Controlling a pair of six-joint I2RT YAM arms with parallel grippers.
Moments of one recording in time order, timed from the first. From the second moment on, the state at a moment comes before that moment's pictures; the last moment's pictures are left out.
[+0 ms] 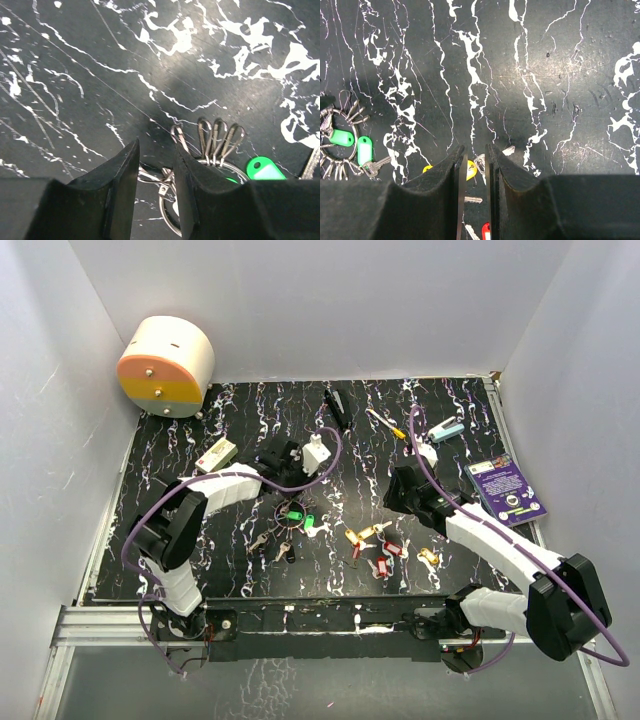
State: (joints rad) left arm -0.59 1.77 1.07 -0.18 0.10 0.36; right arm 0.50 1.17 0.72 -0.36 0.21 0.63
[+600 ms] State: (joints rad) left arm -0.59 1.77 1.02 -0.23 0.19 0.33; right arm 0.50 1.17 0.70 -0.34 0.20 0.63
